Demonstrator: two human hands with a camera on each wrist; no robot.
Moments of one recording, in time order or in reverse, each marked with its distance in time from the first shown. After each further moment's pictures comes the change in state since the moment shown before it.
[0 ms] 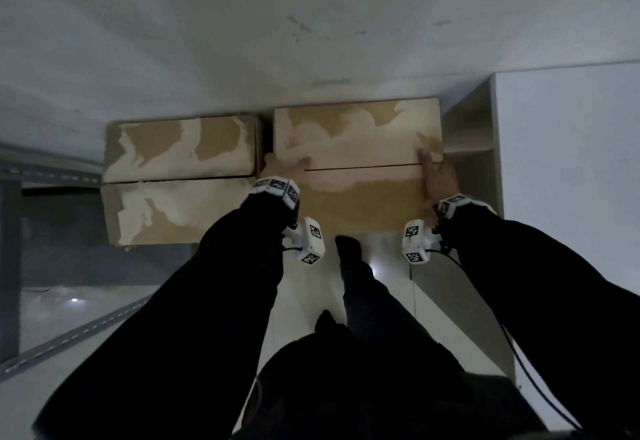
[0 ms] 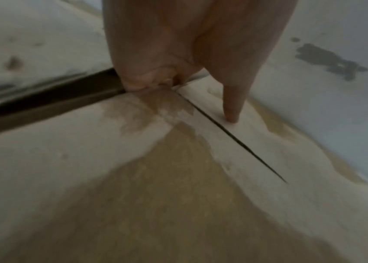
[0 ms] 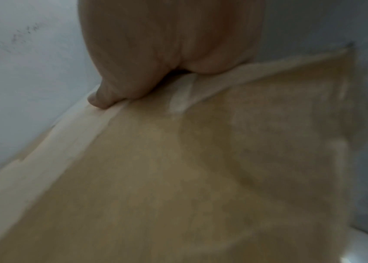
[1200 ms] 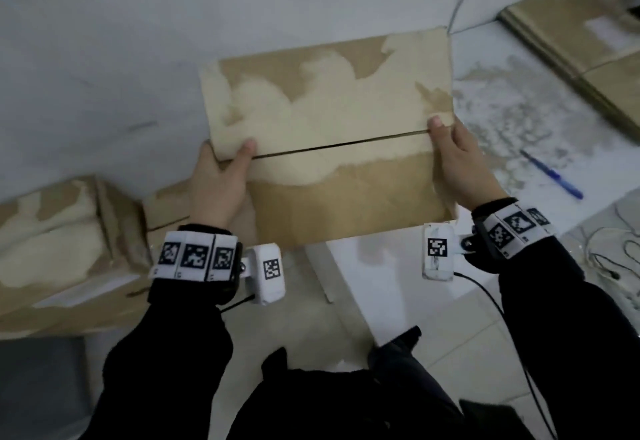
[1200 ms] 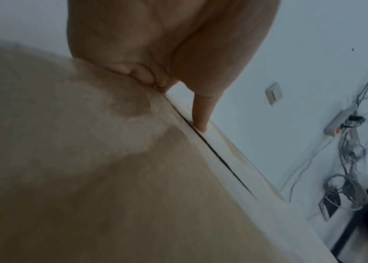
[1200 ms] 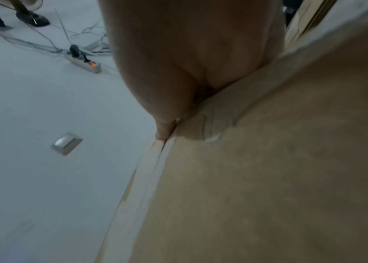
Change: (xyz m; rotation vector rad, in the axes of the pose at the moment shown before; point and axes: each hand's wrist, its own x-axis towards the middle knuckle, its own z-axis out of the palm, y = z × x) left_hand -0.332 0.000 0.094 -0.364 0.043 0.891; right_hand -0.264 0.057 -0.331 0.114 0.301 -0.525
